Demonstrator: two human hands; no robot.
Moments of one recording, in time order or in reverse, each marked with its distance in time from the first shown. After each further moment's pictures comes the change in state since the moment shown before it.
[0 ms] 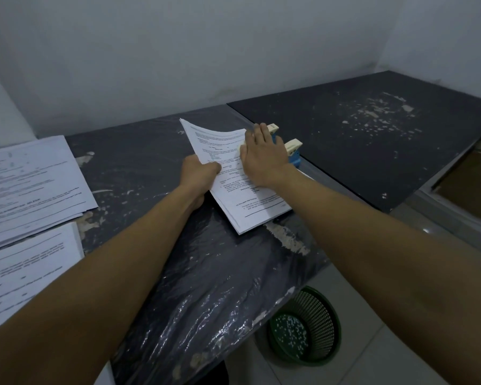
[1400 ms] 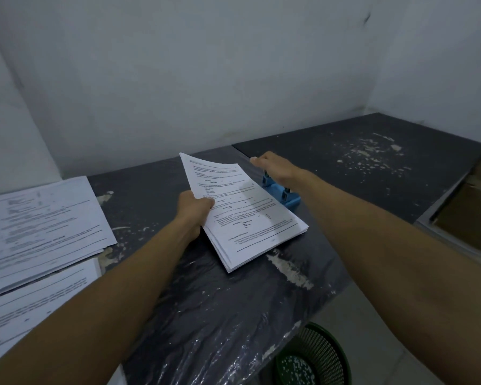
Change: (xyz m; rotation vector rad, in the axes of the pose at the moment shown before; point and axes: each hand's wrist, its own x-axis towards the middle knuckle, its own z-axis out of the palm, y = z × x) left_hand -0.005 0.021 -0.029 -0.012 0.060 -0.089; right_hand 0.025 0.032 -0.067 0.849 -0.229 0.116
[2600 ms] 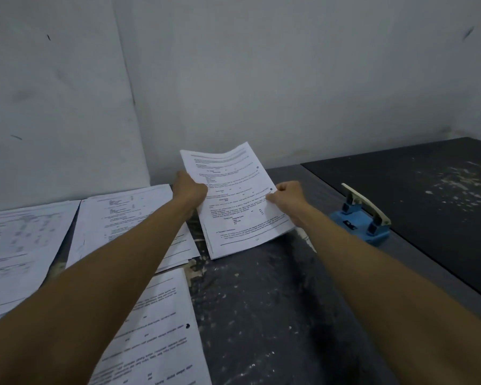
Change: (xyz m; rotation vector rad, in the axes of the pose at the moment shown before) left_hand 0.068 0.060 -0.170 0.319 0.267 0.162; right_hand 0.051 -0.084 0.140 0.357 0.160 0.045
